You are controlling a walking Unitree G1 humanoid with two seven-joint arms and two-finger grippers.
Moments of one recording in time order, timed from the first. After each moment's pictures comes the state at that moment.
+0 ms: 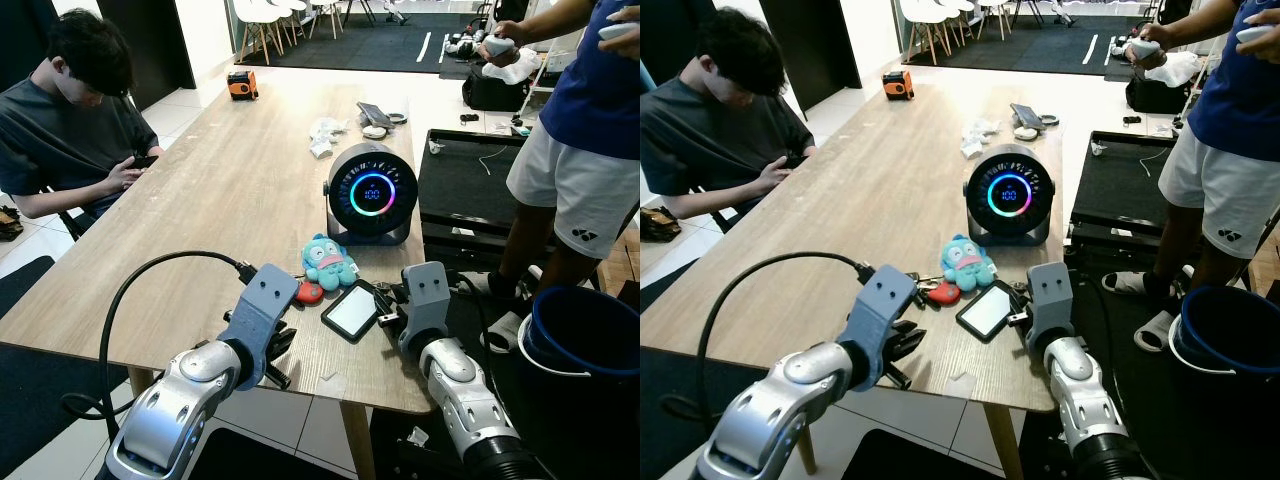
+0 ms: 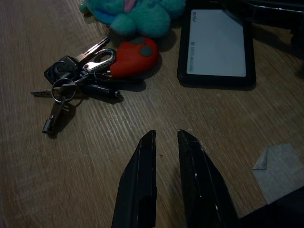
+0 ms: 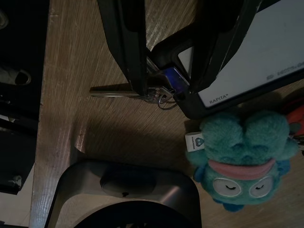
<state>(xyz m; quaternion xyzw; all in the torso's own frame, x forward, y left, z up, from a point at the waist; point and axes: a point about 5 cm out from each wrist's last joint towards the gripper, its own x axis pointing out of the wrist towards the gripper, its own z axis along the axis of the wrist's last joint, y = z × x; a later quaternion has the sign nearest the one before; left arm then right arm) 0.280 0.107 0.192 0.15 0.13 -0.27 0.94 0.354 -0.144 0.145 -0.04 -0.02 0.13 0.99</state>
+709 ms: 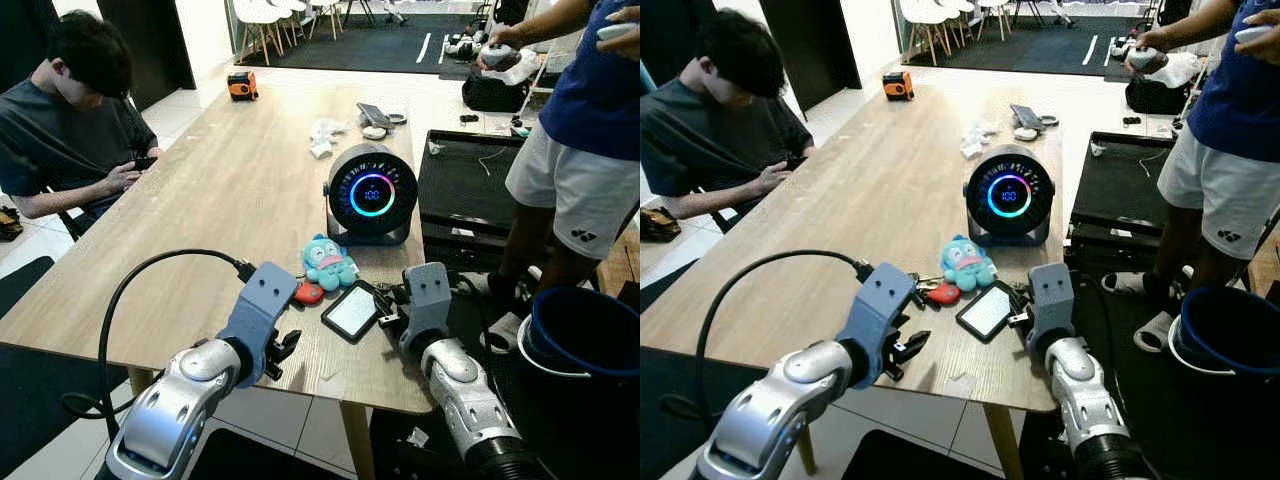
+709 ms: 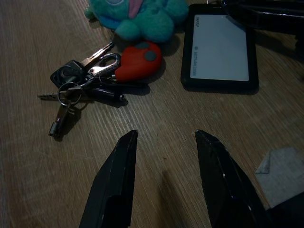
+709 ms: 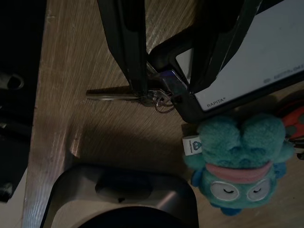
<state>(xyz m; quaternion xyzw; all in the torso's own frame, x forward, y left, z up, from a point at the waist) 0.281 0.107 0.194 0.15 0.12 -0.26 0.95 0.355 -0.144 0.141 -0.03 0.01 0.14 0.99</state>
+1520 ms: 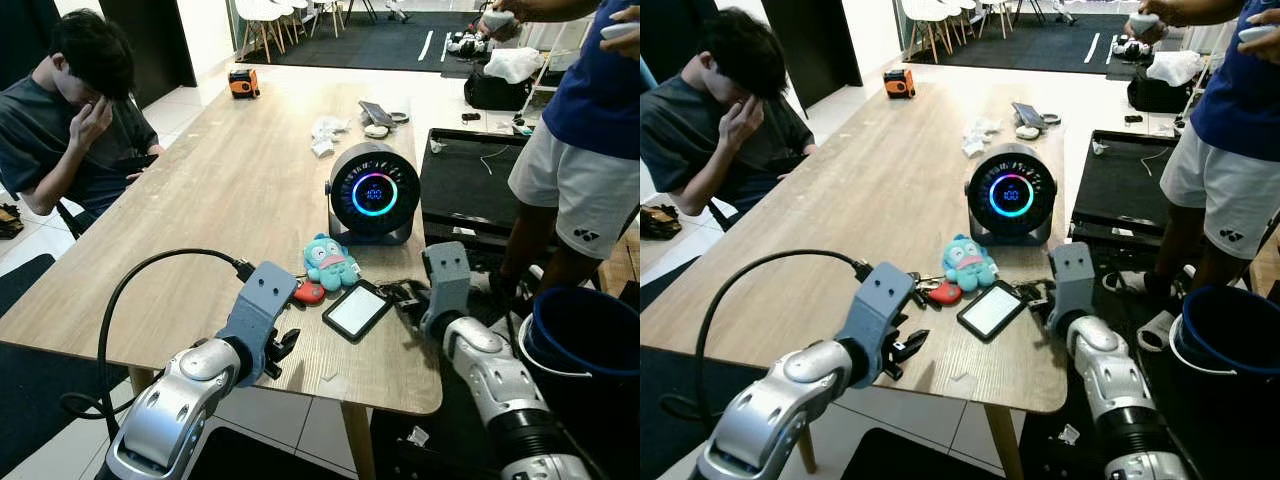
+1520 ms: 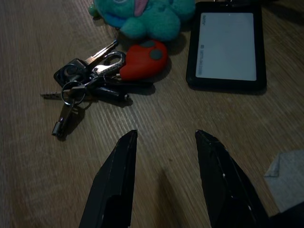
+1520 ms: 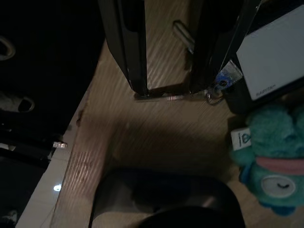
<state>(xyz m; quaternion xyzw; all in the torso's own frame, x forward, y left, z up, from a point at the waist) 0.282 0.107 0.194 0.15 0.12 -0.25 0.95 0.367 -0.173 0.172 -0.02 0.04 0.13 0.99</state>
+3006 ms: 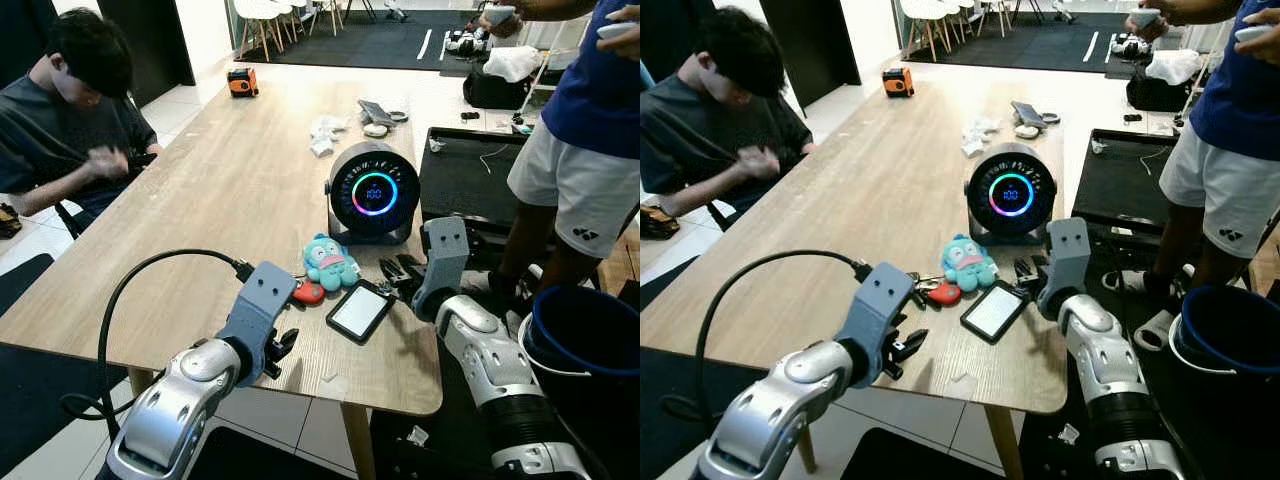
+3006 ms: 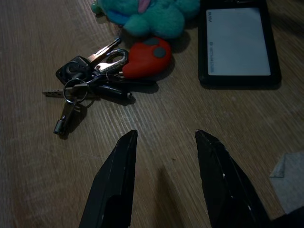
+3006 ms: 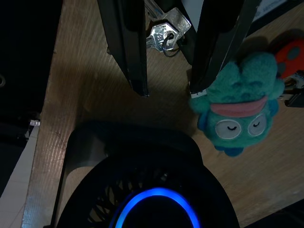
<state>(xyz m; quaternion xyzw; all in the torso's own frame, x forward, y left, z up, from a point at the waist) 0.282 0.107 0.193 0.15 0.12 -0.25 0.95 0.368 -0.158 0.197 0.02 0.00 0.16 0.99</state>
